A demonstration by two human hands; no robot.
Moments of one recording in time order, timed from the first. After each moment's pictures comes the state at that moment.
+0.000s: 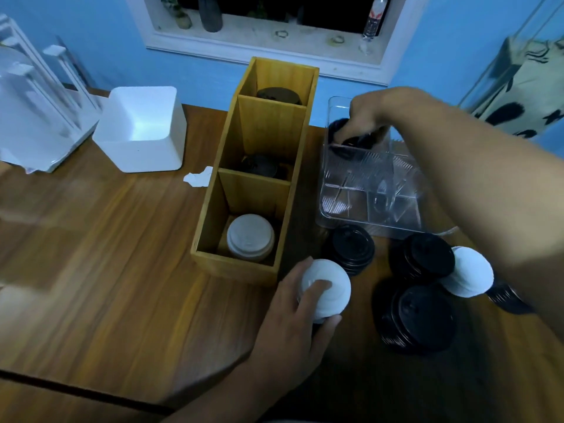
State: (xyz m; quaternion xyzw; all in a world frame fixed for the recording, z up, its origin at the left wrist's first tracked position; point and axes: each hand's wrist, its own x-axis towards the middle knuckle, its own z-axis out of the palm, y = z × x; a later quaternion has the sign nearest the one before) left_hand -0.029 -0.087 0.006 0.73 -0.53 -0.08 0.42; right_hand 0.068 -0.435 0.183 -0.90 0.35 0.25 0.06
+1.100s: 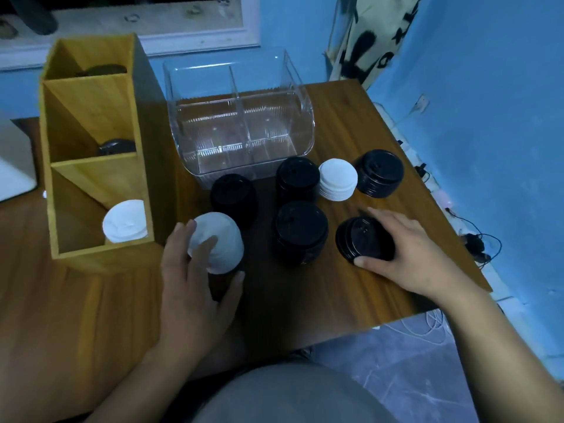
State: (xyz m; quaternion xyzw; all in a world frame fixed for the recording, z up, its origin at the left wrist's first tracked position) left_hand -0.042 -0.077 0.022 0.71 -0.60 0.04 0.37; right_hand -0.351 -0.261 0.050 -0.82 0.51 -0.05 0.26
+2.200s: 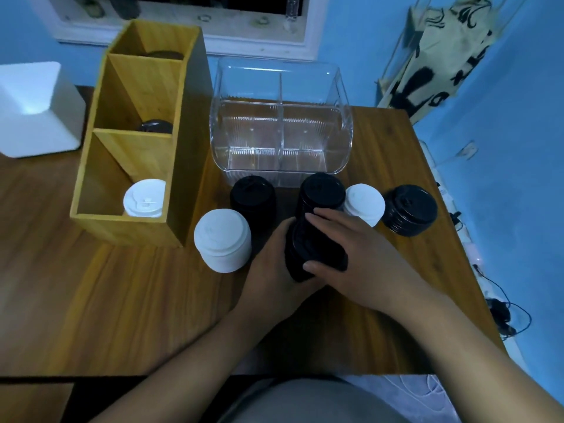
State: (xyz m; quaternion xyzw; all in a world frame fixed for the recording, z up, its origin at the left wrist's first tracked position) left_hand -0.123 -0.157 0.012 0.69 -0.47 -0.25 0.48; right_hand -0.261 -0.268 0.087 -0.93 0.30 -0.03 0.23
